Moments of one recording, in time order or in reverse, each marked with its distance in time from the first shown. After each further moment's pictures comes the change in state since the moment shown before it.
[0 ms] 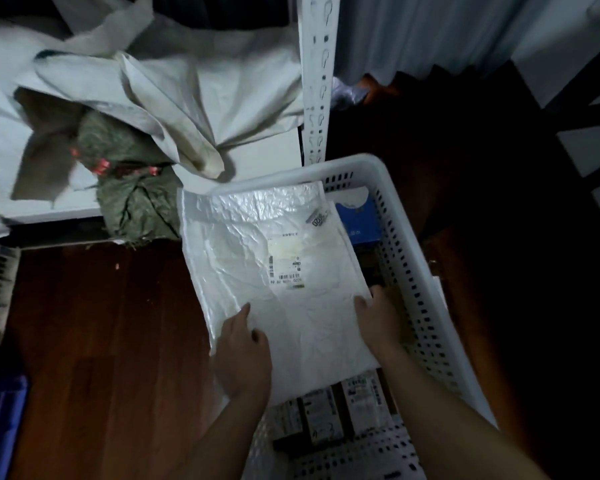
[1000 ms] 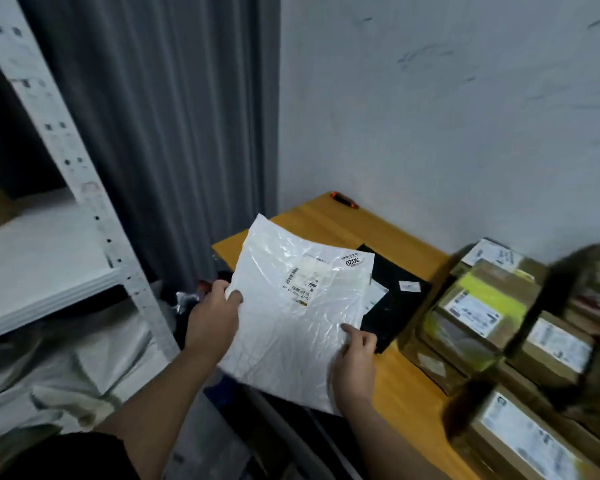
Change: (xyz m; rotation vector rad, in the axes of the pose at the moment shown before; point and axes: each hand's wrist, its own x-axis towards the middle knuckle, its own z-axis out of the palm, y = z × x) left_hand -0.142 0.411 -0.319 0.465 -0.027 1.292; right_hand -0.317 -0.104 -0.418 0.375 0.804 0.021
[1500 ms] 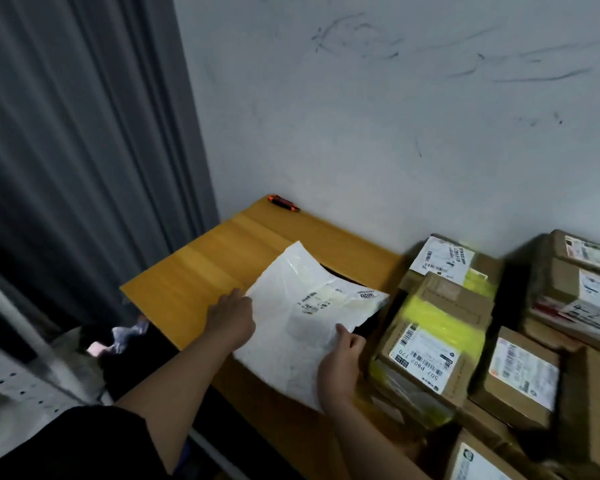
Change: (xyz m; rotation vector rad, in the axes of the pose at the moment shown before) left_hand 0.174 0.170 0.057 0.031 -0.428 0.081; right_hand 0.153 0.048 -0.035 0.066 0.090 0.324
